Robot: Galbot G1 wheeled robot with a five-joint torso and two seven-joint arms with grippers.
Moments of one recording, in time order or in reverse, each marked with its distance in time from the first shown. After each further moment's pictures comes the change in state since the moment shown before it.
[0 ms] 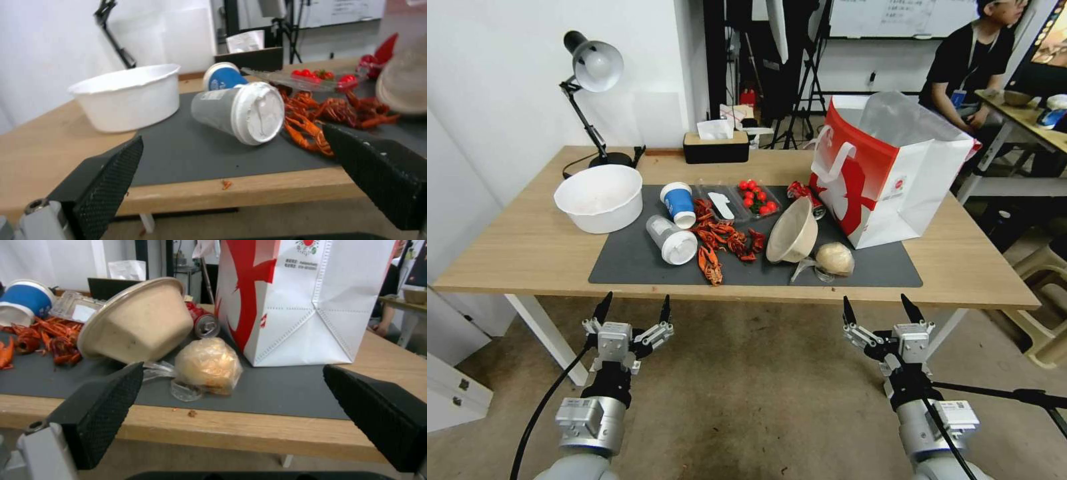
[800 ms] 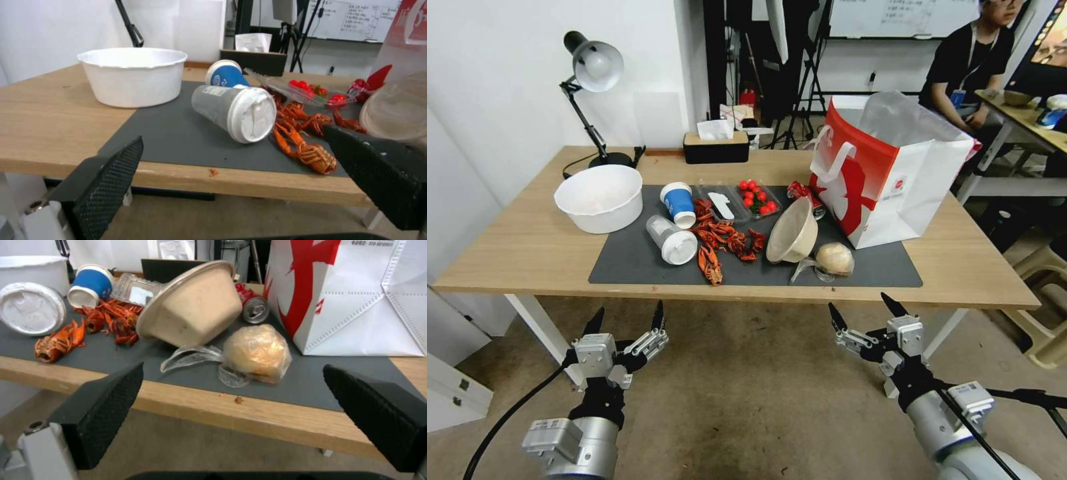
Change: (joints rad) left arm 0.083 0.020 0.017 -0.081 -0.163 0.019 -0.052; right arm 0.004 -0.167 0.042 0.060 0.180 -0.159 -0.091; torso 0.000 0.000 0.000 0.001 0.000
